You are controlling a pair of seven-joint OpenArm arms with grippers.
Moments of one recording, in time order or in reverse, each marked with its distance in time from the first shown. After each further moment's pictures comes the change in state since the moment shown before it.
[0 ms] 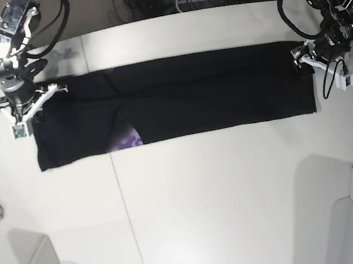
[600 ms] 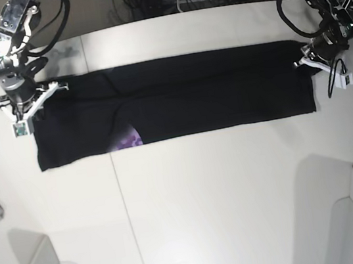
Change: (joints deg) left arm -0.1 -1.1 -0.2 -5.2 -2.1 -0.3 -4.4; right arm -0.6 0.0 0.1 0.0 0.2 0.0 0.2
